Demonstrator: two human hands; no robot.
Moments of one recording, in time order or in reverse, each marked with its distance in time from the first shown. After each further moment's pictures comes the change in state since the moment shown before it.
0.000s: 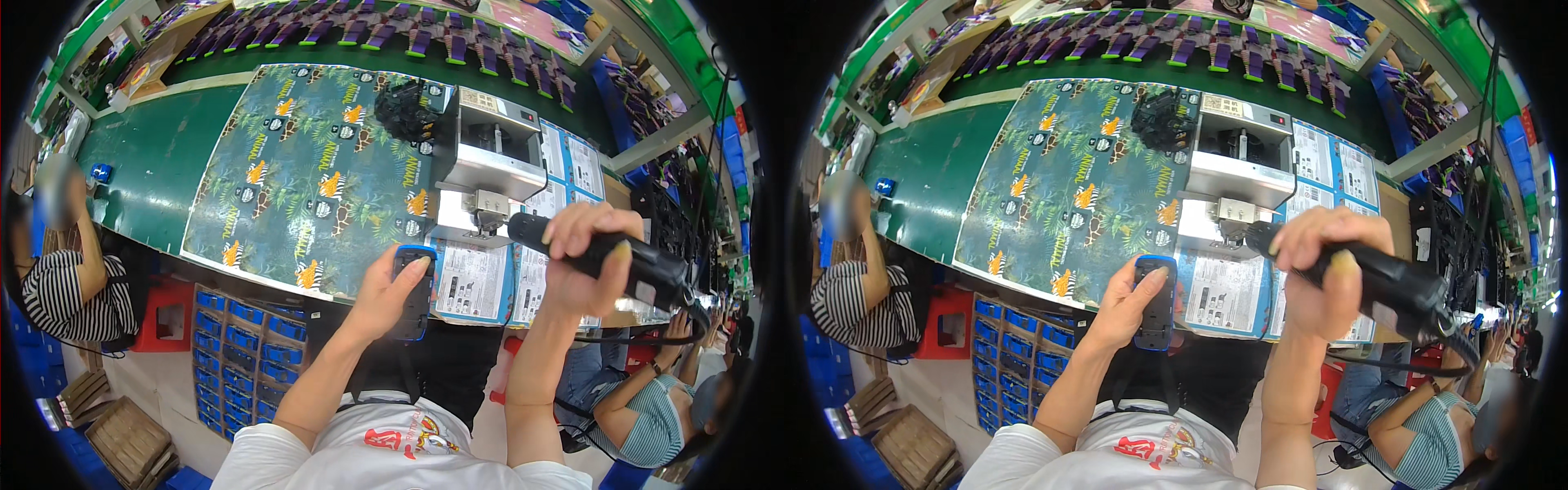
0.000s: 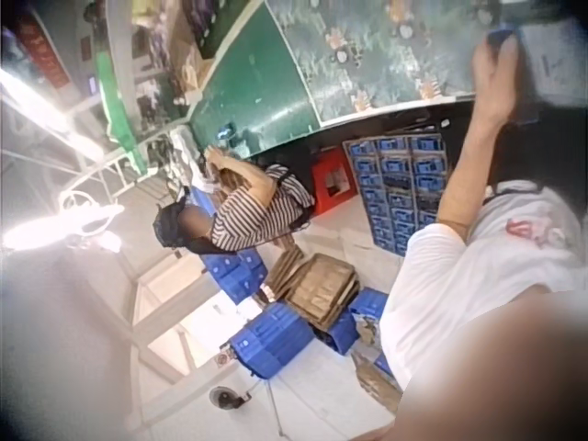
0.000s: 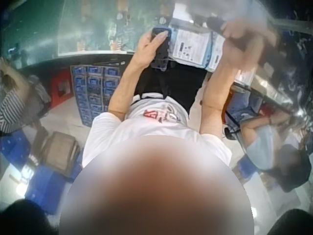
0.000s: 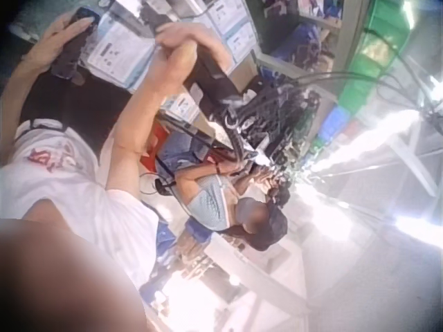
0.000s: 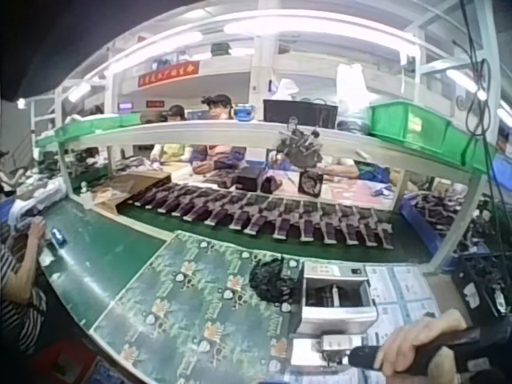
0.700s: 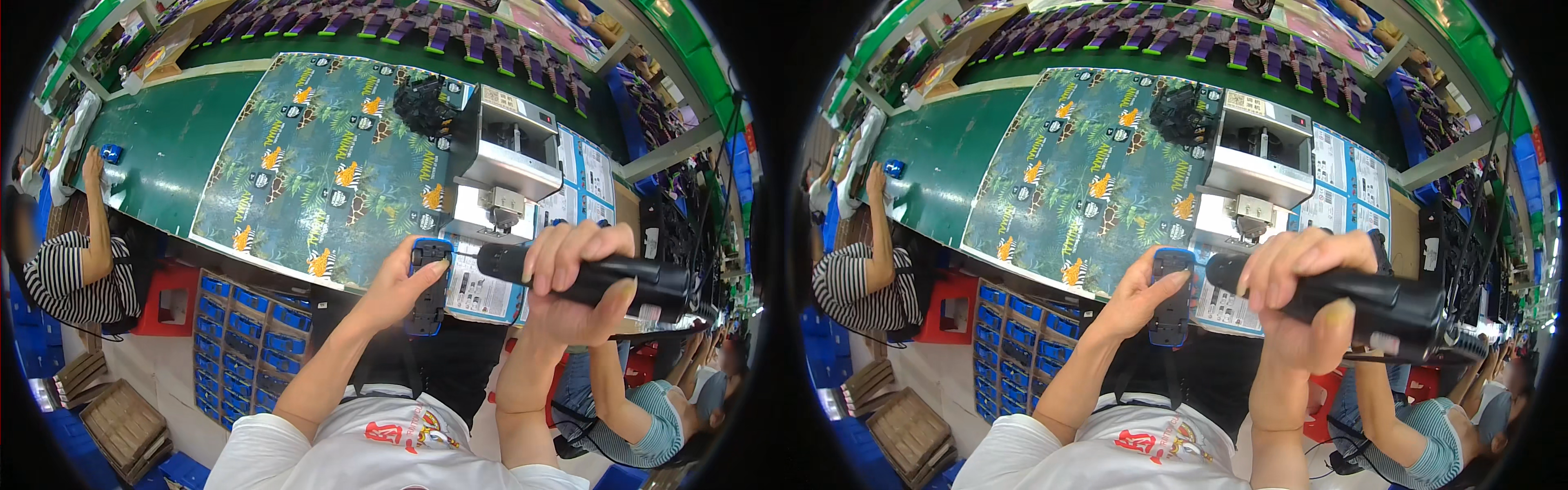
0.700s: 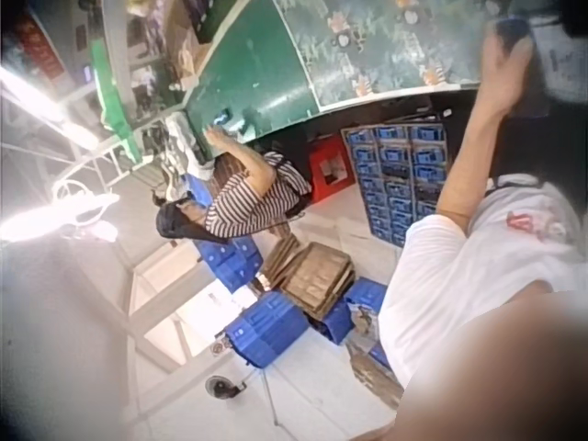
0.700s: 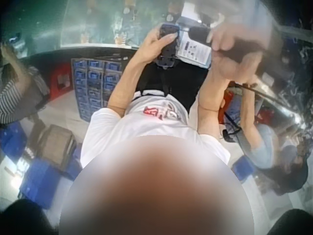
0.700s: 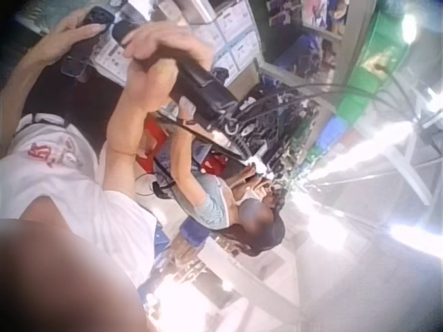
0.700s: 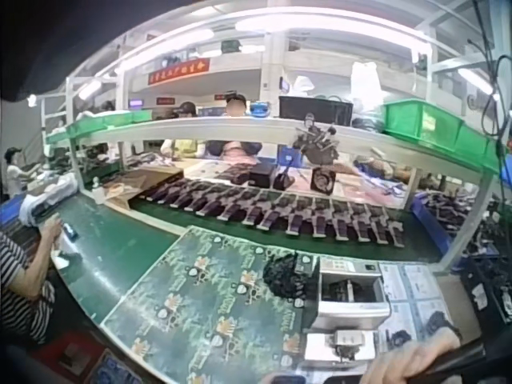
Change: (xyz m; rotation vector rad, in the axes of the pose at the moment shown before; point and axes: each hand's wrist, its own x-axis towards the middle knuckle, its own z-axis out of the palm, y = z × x) left_hand 0.002 0.000 -0.003 0.023 -0.061 -0.009; right_hand -0.016 -0.009 0.035 0.163 -0.041 0.117
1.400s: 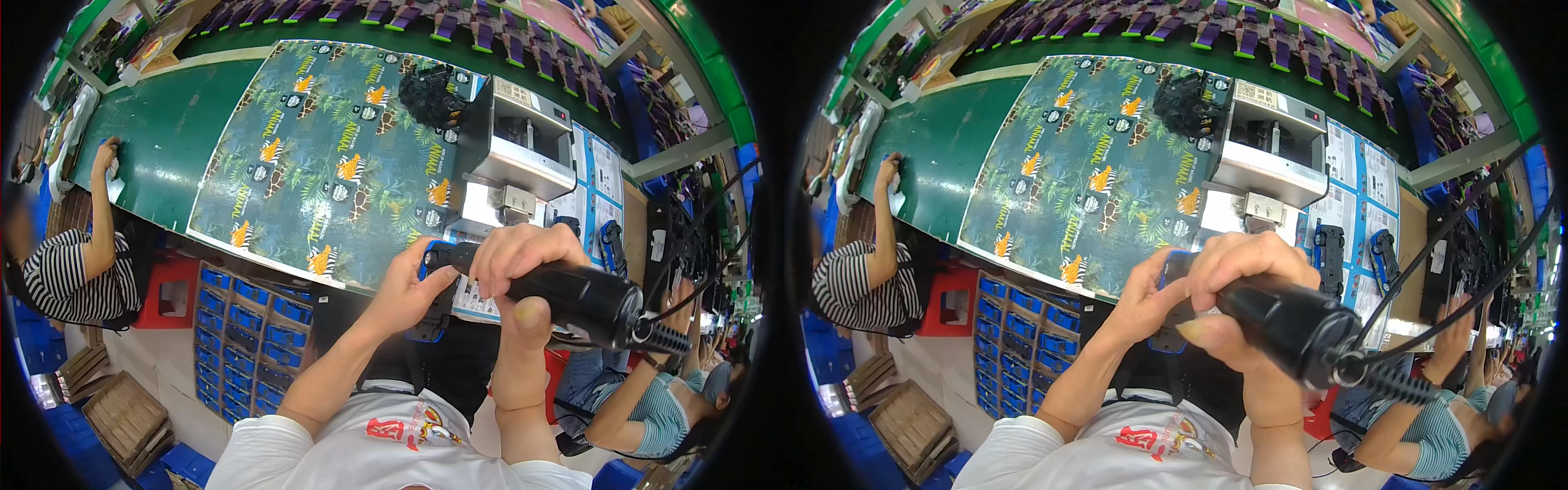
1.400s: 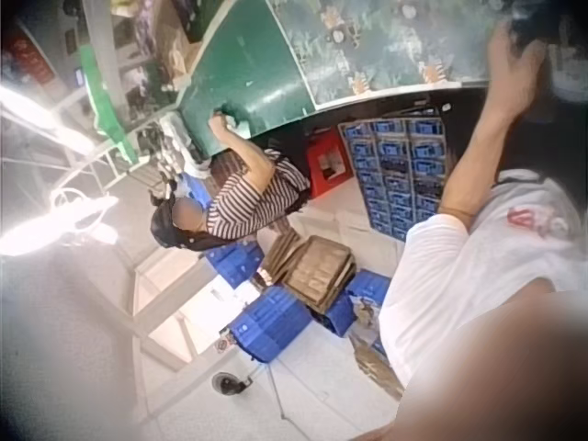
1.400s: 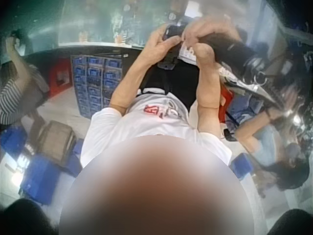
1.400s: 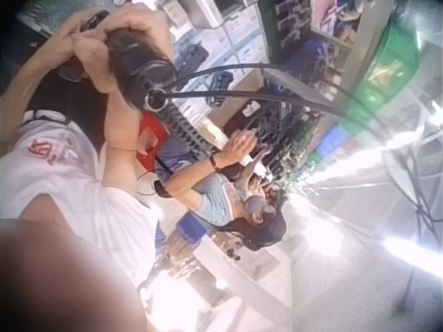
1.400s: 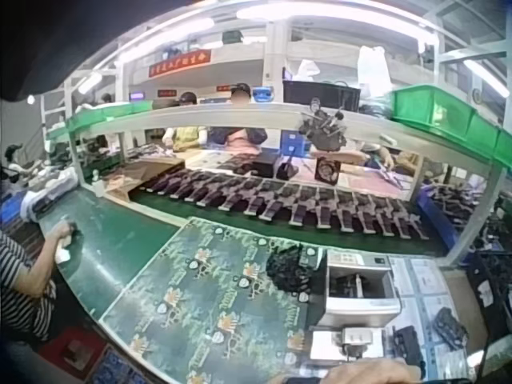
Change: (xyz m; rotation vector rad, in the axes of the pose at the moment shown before) left_hand 0.000 -0.003 0.003 0.153 0.032 0.143; right_hand -0.012 0.031 0.014 -0.053 -0.157 0.222
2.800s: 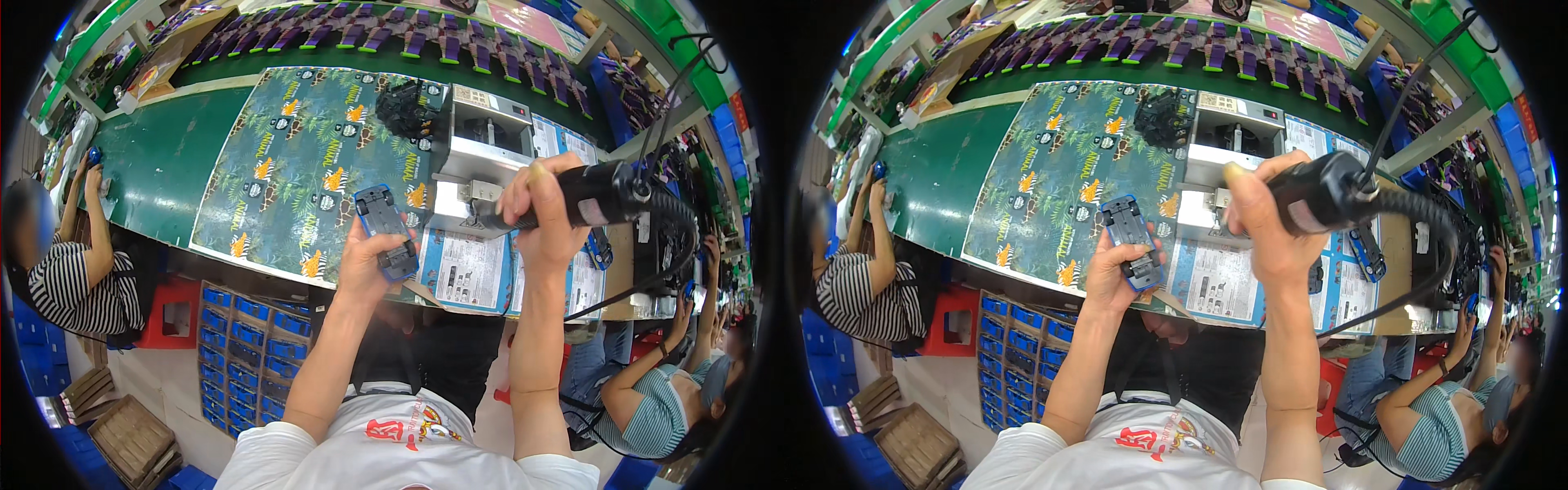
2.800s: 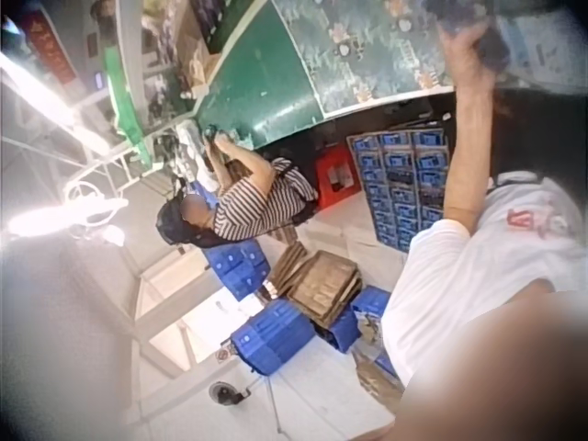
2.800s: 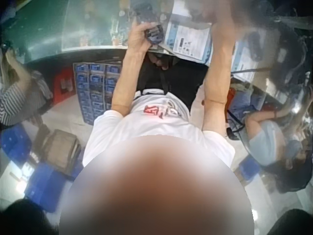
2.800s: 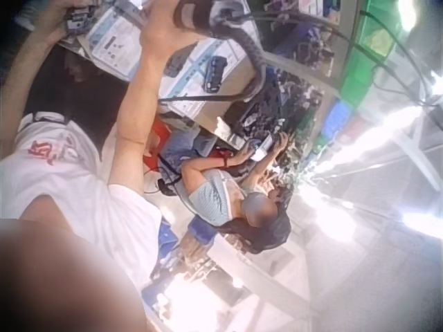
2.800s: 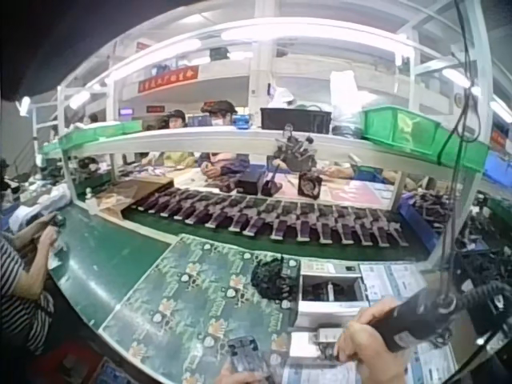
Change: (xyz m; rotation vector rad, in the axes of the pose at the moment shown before) left_hand 0.021 0.004 -0.018 -0.712 0.239 -0.086; right_hand 0.027 -0.021 -0.034 -0.236 0.289 -0.034
